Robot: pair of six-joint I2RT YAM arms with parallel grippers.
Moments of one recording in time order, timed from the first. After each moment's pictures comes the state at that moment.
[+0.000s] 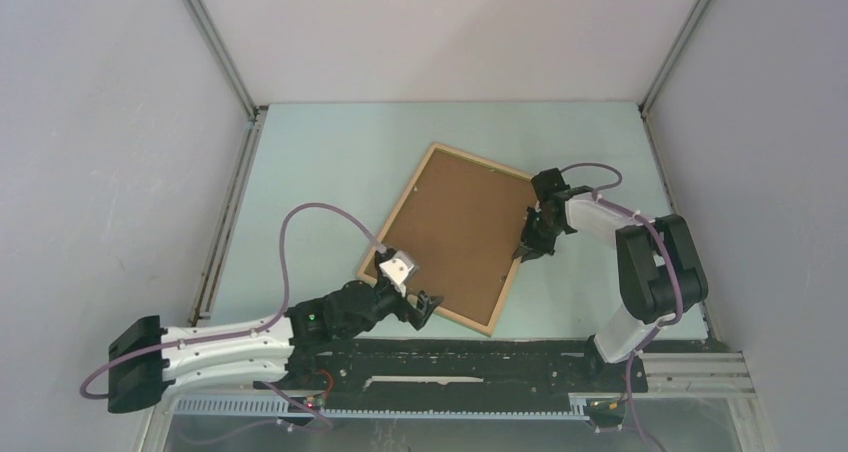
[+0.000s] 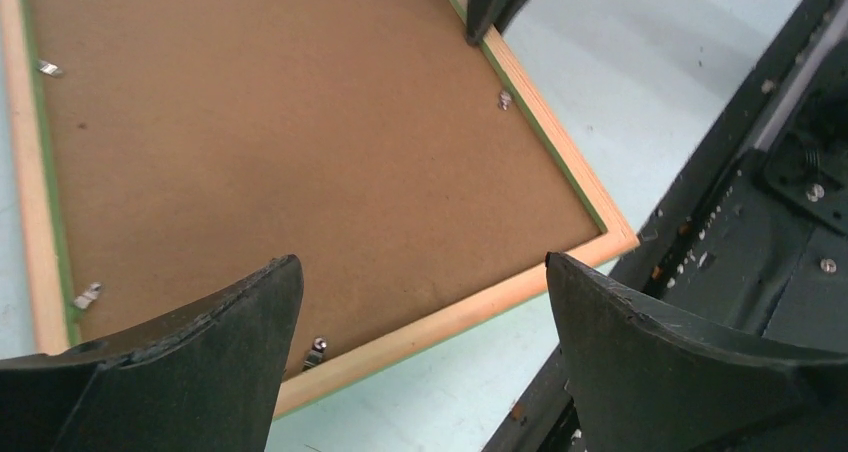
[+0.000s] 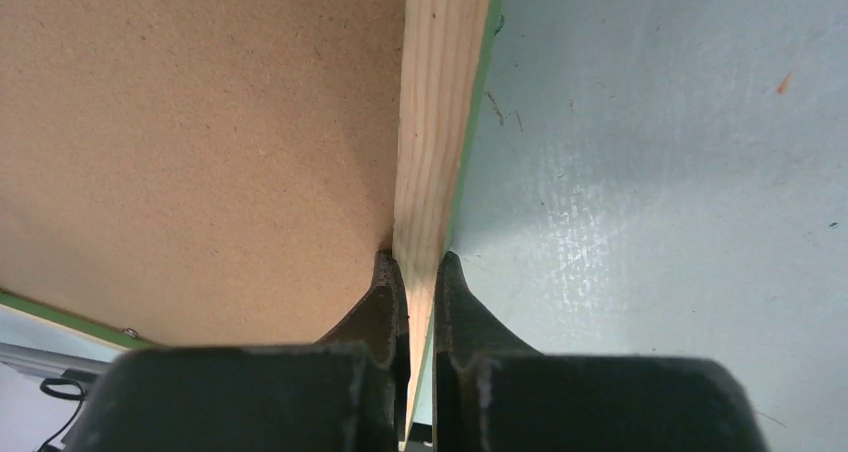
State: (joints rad) left arm -1.20 0.76 0.28 0.23 -0.34 -0.19; right arm 0.28 1.67 0.95 -0.61 -0.20 0.63
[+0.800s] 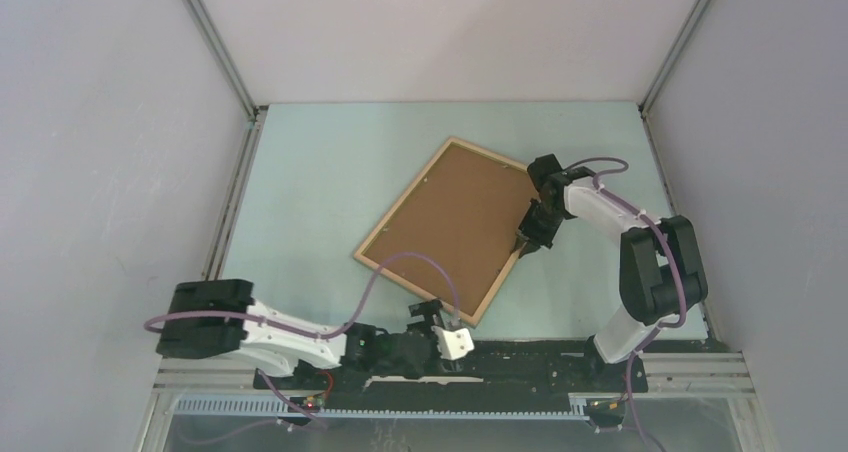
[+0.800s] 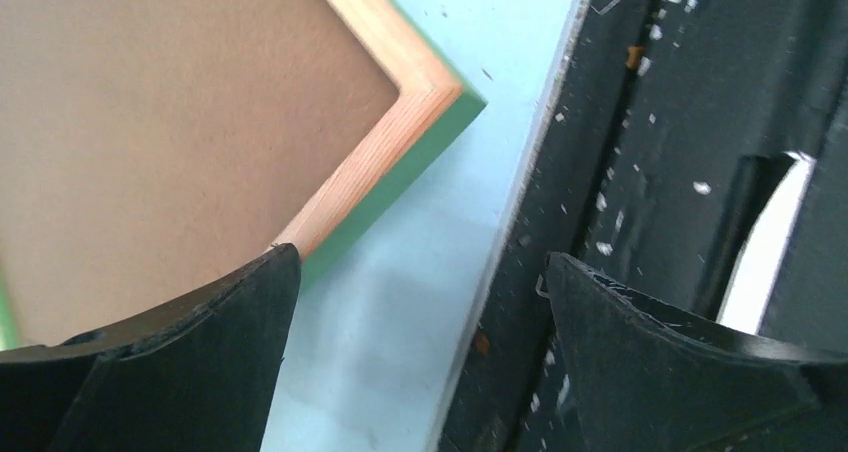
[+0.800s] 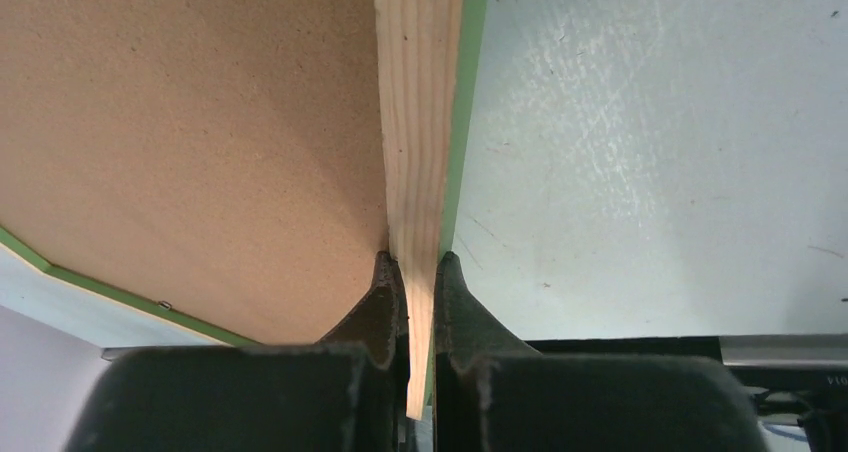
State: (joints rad) left arm -1.55 1.22 0.33 0.32 -0.44 0.10; right arm 0.30 1.65 1.10 -0.87 -0.17 0.85
